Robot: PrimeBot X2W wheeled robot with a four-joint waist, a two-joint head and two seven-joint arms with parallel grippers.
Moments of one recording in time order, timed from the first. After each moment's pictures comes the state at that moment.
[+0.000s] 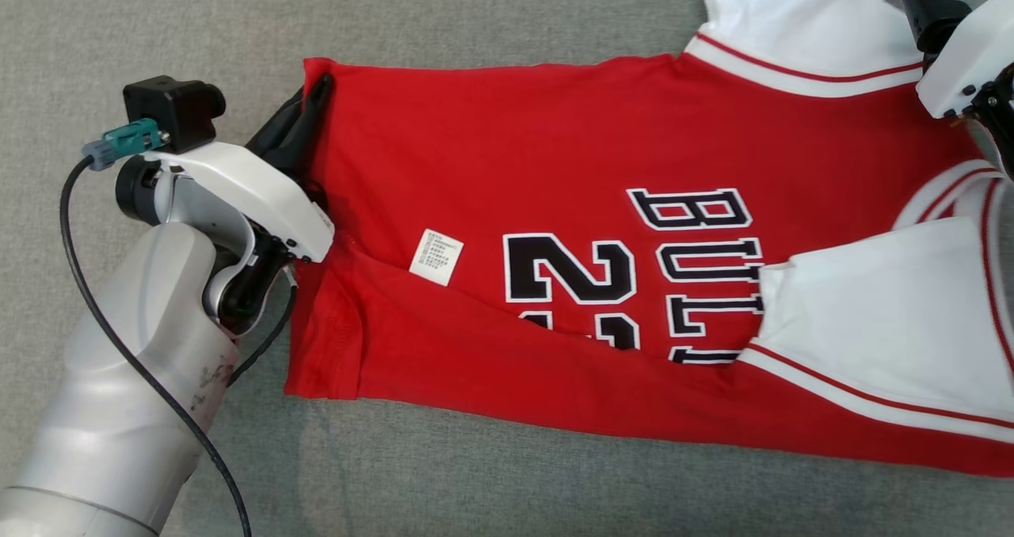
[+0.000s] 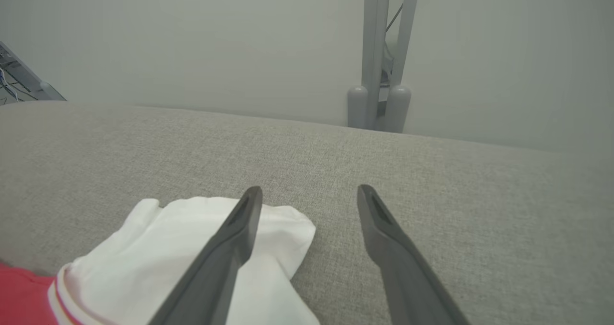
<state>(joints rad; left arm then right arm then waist) -0.81 0.28 -0.53 0.65 -0.79 -0.13 -0.08 -1.02 -0.40 0.35 0.65 0.55 0.13 0.14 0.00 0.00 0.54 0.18</state>
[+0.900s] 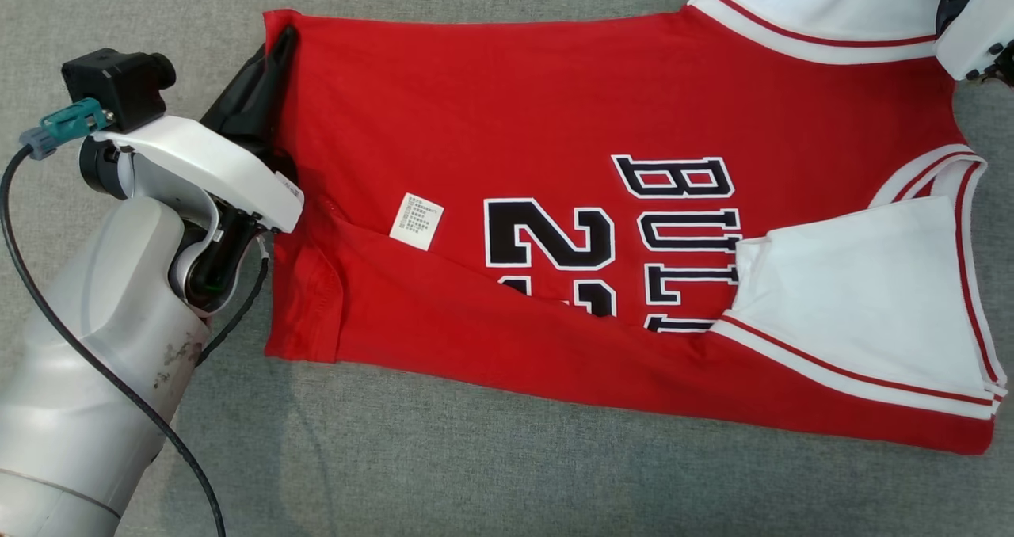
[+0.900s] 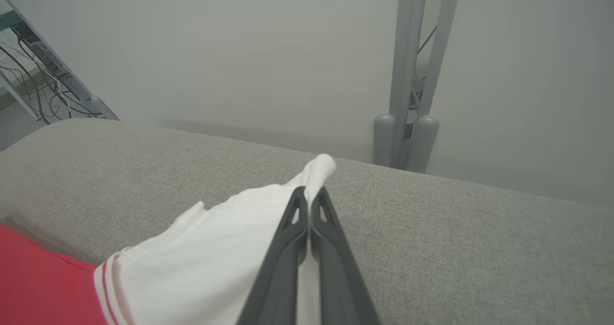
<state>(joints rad) -0.88 0.34 -0.64 0.66 -0.93 -0.13 -0.20 -1.18 -0.53 0.69 0.65 0.87 0.13 0.08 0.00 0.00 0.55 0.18</state>
